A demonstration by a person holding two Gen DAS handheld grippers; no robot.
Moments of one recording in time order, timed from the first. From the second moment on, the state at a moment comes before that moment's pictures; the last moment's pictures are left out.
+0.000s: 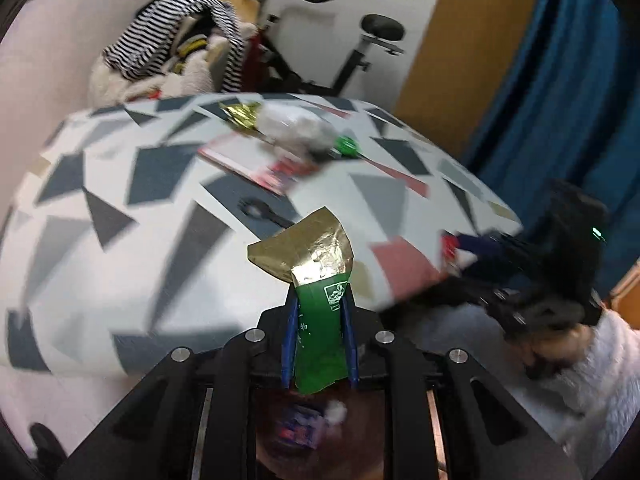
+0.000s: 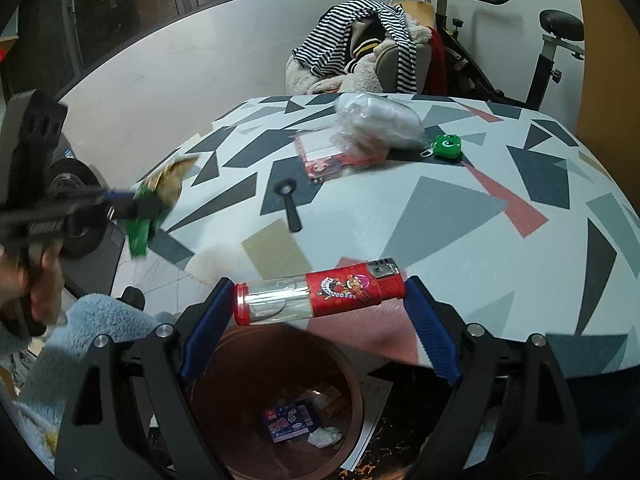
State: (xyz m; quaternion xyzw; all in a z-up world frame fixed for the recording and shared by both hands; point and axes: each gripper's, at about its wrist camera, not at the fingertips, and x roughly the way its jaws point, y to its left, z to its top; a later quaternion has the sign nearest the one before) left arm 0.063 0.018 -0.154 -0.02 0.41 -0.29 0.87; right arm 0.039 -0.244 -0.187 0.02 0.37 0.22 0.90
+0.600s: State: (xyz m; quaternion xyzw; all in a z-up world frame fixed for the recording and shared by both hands) left arm 0.020 -0.001 -0.259 0.04 0.49 -0.27 0.83; right arm 0.012 -0.245 -0.211 0.03 0.37 0.21 0.90
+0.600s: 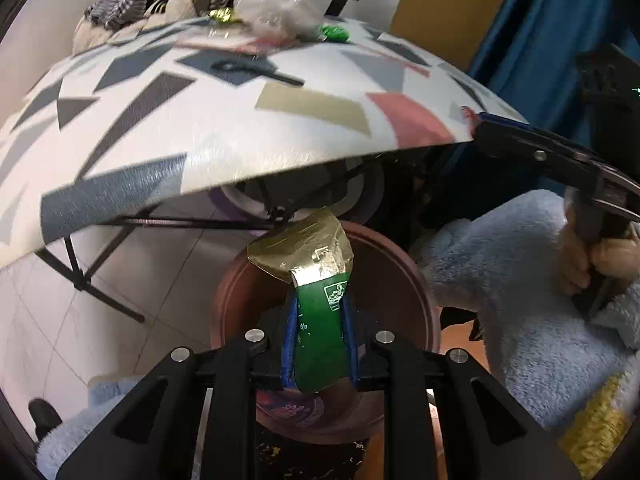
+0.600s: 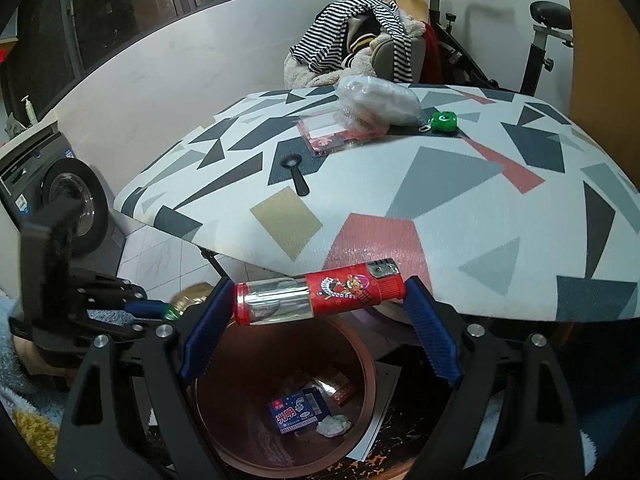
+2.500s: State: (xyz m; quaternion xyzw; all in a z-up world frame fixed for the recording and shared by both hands) left arm 0.005 0.070 -0.210 -0.07 0.35 -0.12 0.93; right arm 0.012 -0.161 -0.287 -0.11 0.48 0.25 0.83
